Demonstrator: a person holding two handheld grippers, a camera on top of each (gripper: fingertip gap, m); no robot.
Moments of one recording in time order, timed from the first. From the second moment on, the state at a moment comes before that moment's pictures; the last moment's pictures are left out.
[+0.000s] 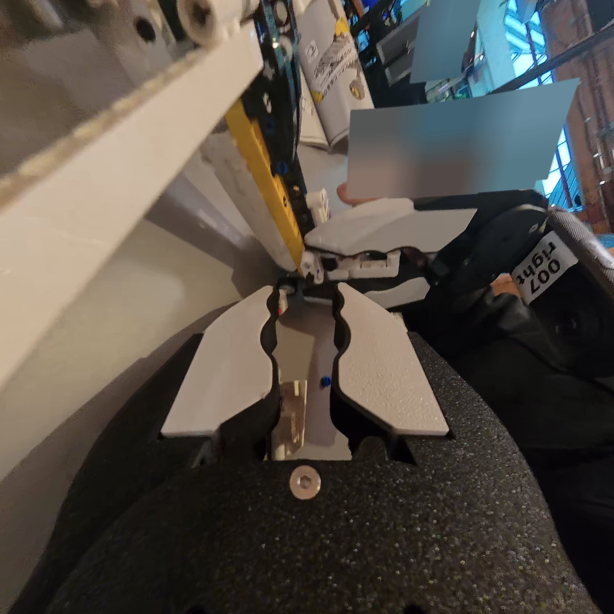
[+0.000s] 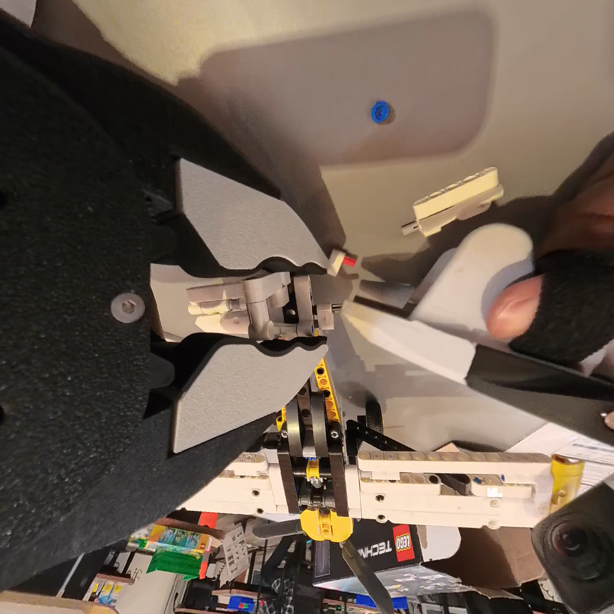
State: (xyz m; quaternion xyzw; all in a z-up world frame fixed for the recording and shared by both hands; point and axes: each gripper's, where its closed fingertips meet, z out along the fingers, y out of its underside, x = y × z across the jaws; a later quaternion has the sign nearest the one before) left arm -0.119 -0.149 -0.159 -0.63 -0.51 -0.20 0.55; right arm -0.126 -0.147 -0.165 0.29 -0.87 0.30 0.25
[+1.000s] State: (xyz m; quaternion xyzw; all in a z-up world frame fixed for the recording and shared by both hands) left arm -0.126 -0.137 -0.159 -0.66 -0.48 -0.22 0.54; right arm -0.130 -0.146 -0.169 0.30 -0.88 0.26 0.25
